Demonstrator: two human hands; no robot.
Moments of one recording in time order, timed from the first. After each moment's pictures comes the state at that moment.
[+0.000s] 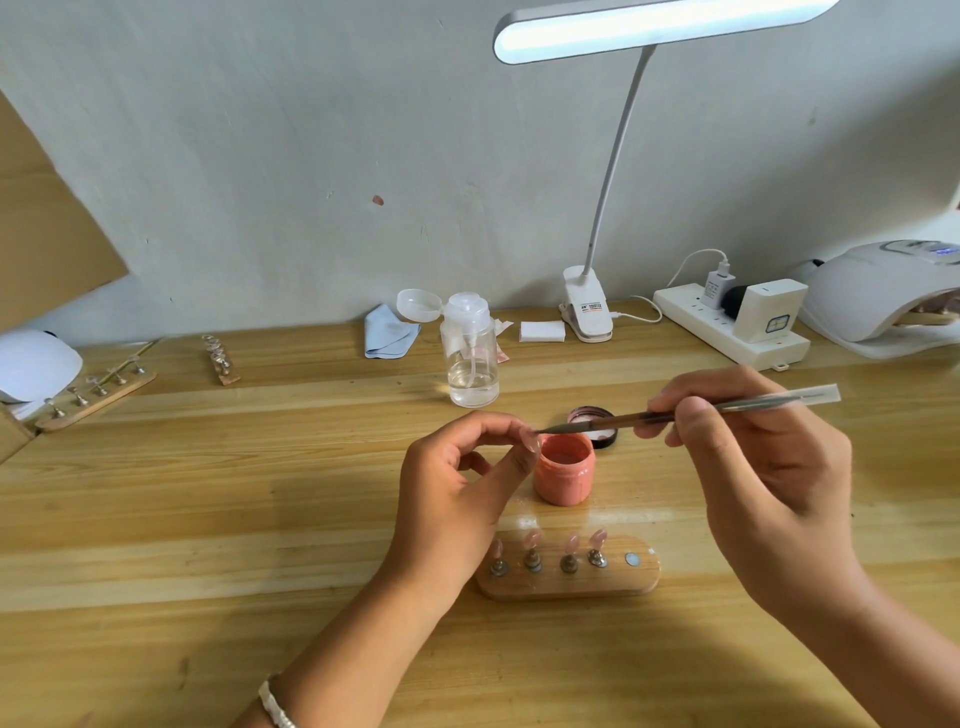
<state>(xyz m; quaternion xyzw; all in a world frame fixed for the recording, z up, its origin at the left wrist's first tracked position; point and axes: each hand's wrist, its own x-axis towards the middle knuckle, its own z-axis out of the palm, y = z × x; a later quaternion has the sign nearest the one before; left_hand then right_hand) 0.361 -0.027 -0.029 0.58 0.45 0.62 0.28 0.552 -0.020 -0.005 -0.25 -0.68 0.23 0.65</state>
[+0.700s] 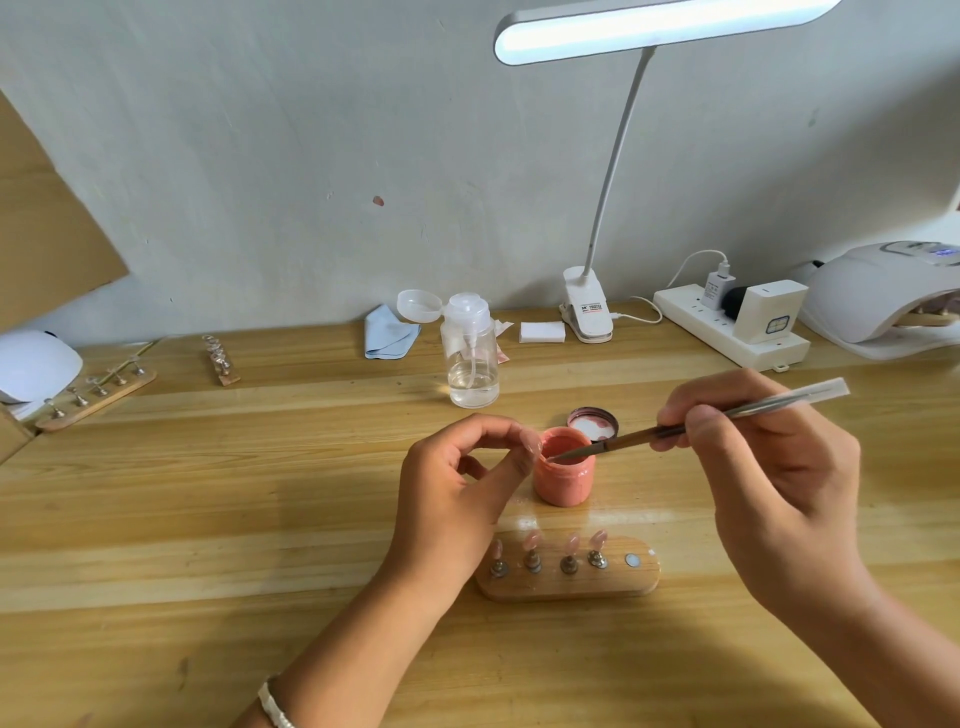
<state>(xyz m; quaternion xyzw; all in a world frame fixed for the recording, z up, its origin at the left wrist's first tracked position) 0.361 -0.029 -0.027 0.58 0.46 0.61 0.28 0.555 -0.020 -0.005 -0.26 -0.67 0.22 0.66</state>
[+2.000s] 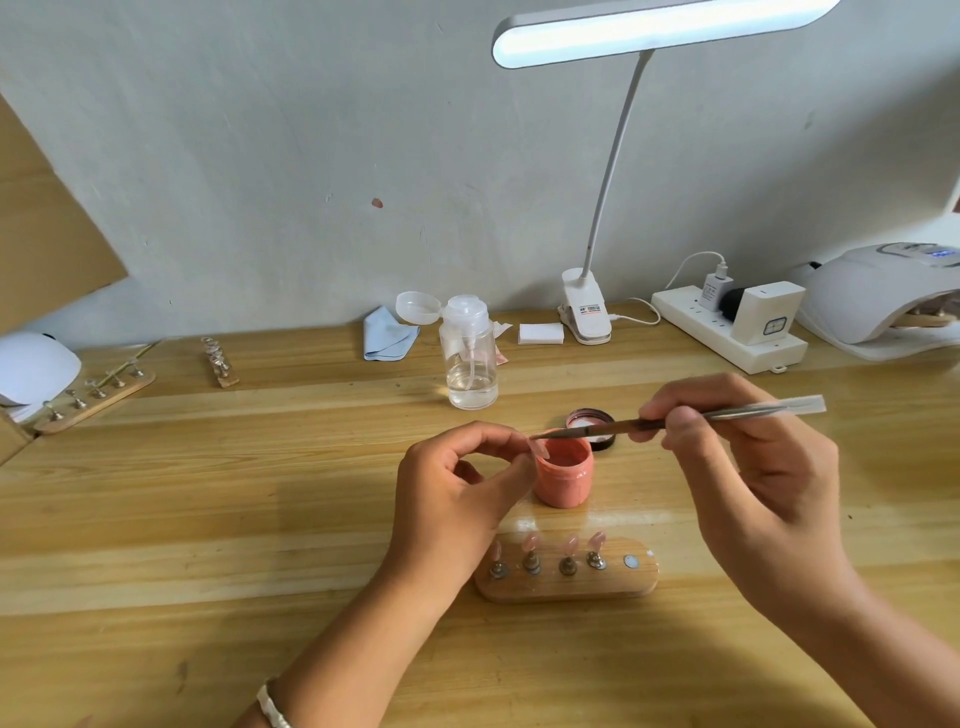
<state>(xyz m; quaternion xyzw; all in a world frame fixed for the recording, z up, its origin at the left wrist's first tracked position) 0.360 -0.030 -0.027 0.56 0.50 0.59 0.29 0.554 -0.020 -0.006 -0.26 -0.70 0.20 0.64</state>
